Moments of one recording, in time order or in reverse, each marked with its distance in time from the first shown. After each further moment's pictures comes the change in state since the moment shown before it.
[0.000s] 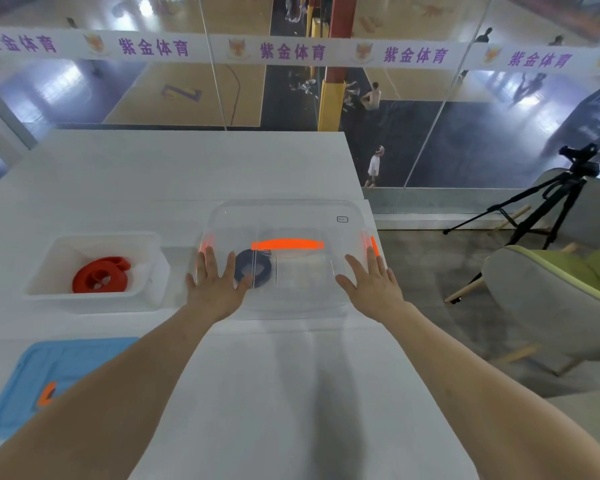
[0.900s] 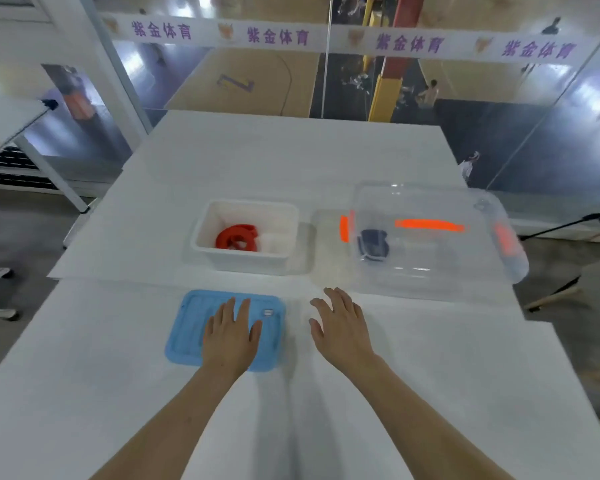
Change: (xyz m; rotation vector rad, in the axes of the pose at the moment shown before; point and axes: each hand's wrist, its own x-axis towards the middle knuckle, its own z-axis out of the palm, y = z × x) left_hand -0.150 -0.301 0.037 -0.119 0.173 -0.075; right_hand -0.137 -0.345 0.160 0.036 0.203 -0.354
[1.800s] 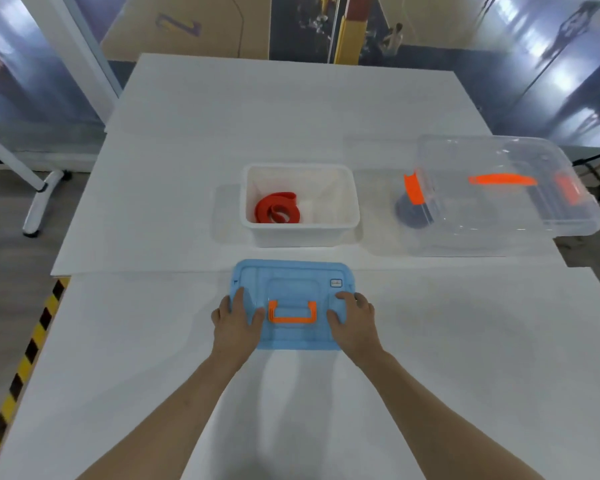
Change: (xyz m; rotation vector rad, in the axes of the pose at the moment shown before) left_hand 0.067 -0.195 0.017 -0.474 -0.248 -0.129; right_hand 0.025 -0.139 0.141 0.437 -0.103 0.548
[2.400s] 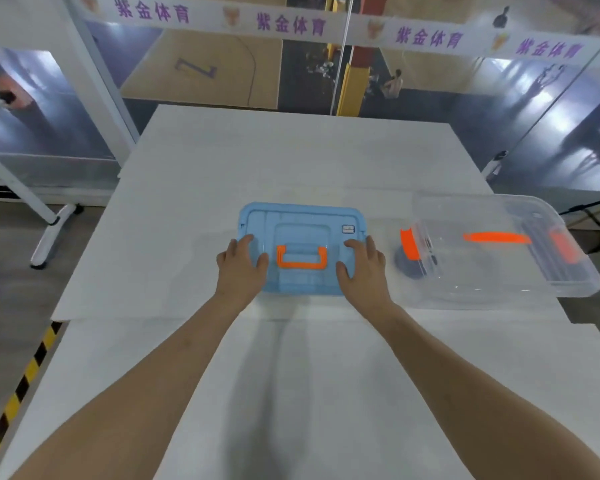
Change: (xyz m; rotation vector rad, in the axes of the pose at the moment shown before) left_hand 0.105 0.151 -0.096 -0.045 0.191 0.243; right_hand 0.125 -0.103 -0.119 -0.057 0.269 -0.320
